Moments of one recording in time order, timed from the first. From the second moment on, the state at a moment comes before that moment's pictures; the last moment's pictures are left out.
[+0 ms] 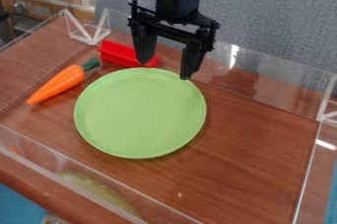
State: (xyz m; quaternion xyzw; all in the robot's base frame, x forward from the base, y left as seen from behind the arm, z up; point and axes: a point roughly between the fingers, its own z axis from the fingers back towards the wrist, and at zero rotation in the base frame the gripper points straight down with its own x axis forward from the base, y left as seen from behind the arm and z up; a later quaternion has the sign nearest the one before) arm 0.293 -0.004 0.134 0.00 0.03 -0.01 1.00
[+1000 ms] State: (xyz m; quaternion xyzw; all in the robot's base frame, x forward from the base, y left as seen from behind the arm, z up) arm 0.253 0.154 0.085 -0.06 0.03 -0.04 1.00
